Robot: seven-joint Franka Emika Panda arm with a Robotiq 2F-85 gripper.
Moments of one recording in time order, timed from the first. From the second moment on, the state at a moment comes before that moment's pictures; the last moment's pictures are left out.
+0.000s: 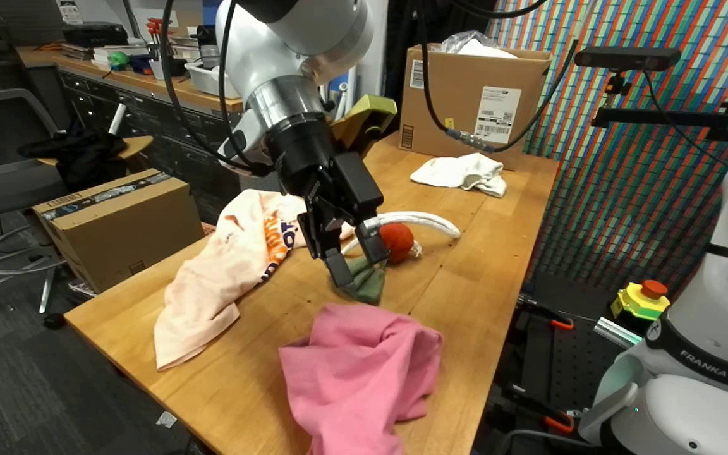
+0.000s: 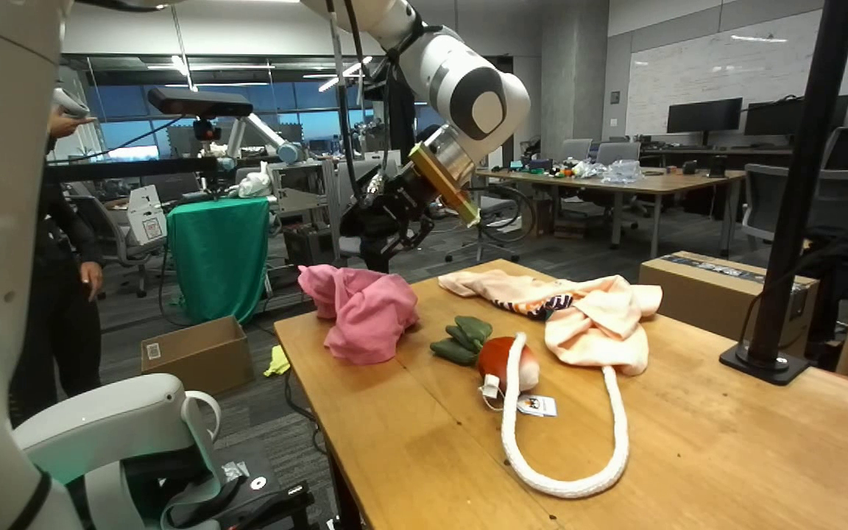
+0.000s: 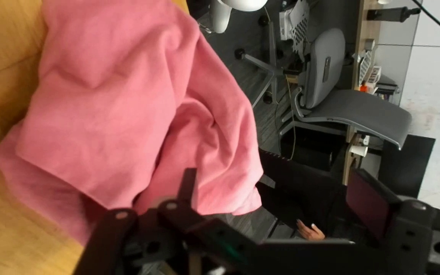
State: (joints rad) arm 0.13 0.36 0.21 -1.68 0.53 1.38 -0.88
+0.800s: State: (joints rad) arm 0.10 0.26 0.14 -1.63 0.25 1.48 -0.73
